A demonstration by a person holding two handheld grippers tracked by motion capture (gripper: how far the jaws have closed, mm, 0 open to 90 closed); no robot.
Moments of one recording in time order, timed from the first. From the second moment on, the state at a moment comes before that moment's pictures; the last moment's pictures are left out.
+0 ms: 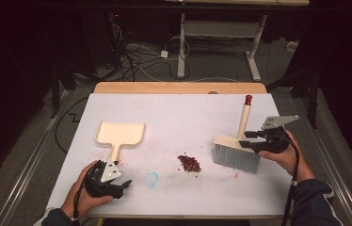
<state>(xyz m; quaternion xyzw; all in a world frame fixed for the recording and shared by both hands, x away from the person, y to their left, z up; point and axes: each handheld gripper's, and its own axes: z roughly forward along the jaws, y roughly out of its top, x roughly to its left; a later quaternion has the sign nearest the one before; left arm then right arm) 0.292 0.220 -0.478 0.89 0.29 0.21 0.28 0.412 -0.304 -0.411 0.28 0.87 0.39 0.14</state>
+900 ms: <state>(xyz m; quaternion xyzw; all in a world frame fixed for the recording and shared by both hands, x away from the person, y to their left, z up) 0.292 0.223 -0.479 0.89 0.29 0.20 0.29 0.464 -0.246 -0.462 0.55 0.77 0.26 0.21</state>
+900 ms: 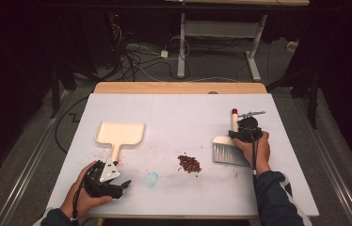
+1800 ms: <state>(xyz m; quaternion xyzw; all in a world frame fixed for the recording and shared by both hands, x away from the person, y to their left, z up) 0.291 0.227 -0.468 0.86 0.31 0.24 0.32 0.398 -0.266 -0.399 0.37 0.77 0.44 0.28</state>
